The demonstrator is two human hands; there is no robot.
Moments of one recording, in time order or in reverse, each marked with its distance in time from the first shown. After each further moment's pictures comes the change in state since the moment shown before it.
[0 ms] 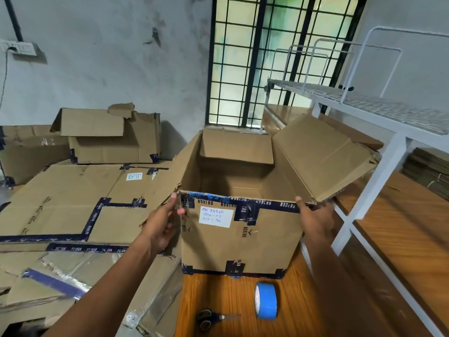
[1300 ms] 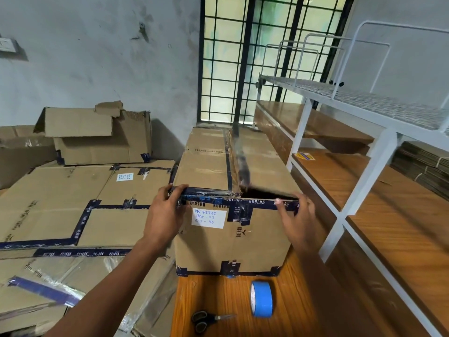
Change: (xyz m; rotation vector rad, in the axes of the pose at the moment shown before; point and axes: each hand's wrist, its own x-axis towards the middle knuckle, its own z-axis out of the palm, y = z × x) left_hand 0.018 -0.009 0.022 1.296 0.140 0.866; right_hand -0.013 0.026 0.006 -0.242 -0.143 -0.449
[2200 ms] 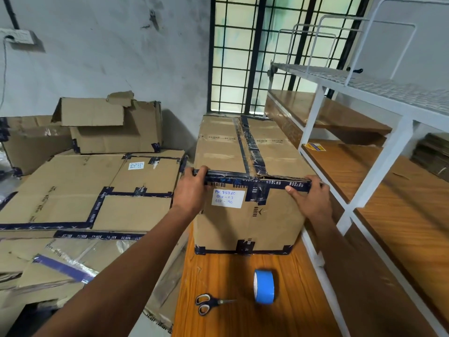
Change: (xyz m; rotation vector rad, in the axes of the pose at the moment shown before) left_hand 0.029 0.055 0.020 0.191 -0.056 0.017; right_hand 0.062 0.016 -0.016 -0.187 -0.170 0.066
